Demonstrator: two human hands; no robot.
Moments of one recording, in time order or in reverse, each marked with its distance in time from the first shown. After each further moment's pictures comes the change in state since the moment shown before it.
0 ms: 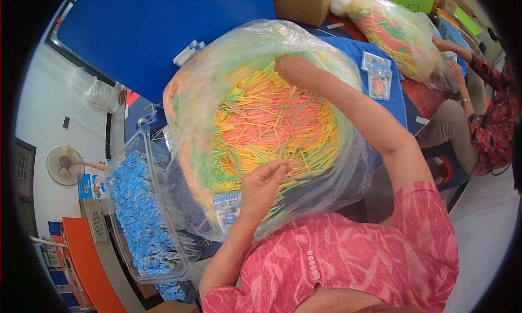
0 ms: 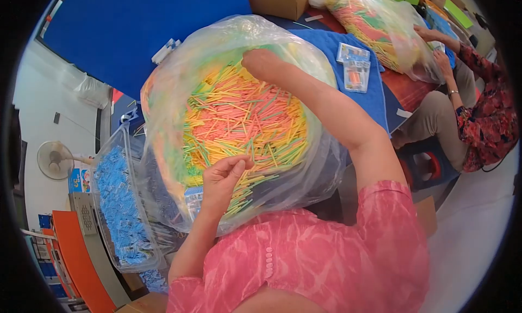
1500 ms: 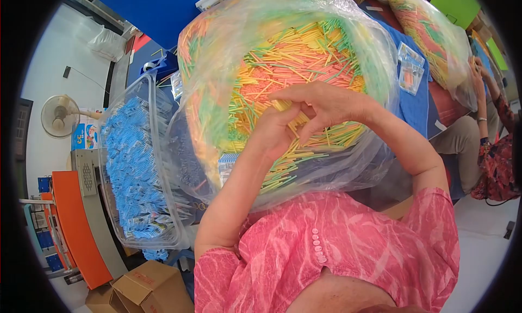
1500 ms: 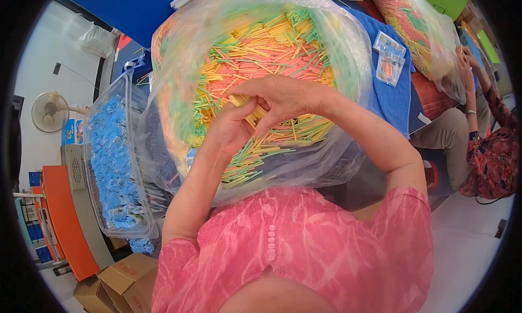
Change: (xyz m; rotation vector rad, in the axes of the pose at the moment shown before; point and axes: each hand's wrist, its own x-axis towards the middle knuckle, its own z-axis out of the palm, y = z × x) left_hand 0.058 -0.007 -0.019 -0.729 -0.131 -0.244; right_hand -0.062 -0.126 -0.063 0.932 -0.461 -0.249
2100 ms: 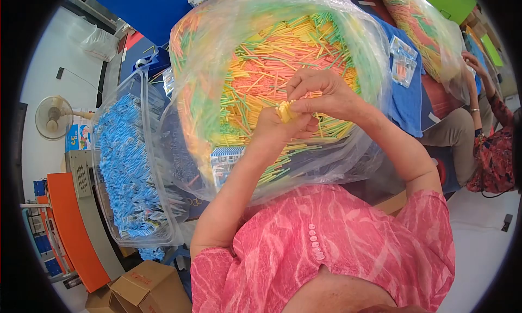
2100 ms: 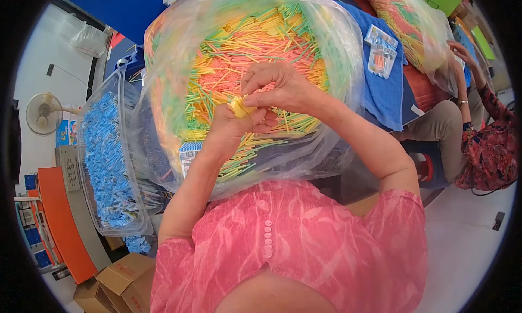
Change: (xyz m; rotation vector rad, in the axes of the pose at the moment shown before) left_hand -0.024 -0.010 0.012 0.409 0.027 0.046; right_hand -0.021 0.011 0.020 0.260 0.408 -0.074
